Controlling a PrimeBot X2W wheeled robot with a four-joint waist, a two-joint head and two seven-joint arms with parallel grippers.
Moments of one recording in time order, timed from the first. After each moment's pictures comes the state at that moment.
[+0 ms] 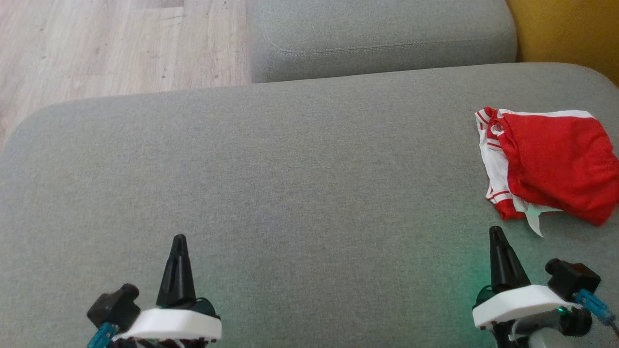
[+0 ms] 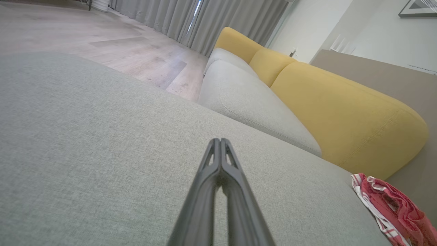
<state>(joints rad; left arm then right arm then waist) 0.01 0.05 -0.19 0.26 -0.57 -0.06 -0.21 -0.01 -0.04 0.02 0.40 0.35 0.13 -0.21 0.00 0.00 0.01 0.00</state>
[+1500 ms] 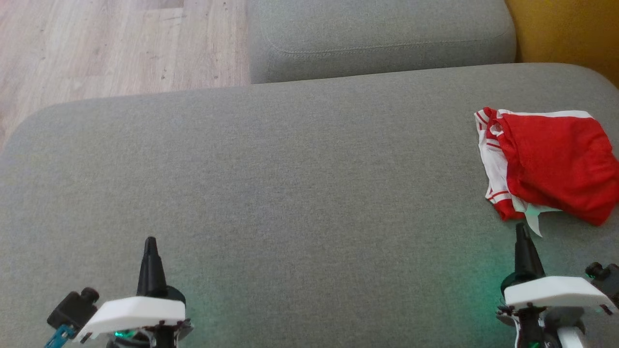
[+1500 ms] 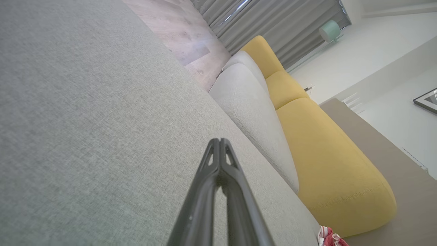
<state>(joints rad) -0.02 0.05 -0.09 0.26 -0.99 -0.09 -0.09 -0.02 -0.04 -0.04 0.36 0.85 0.13 -0.08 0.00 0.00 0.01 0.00</state>
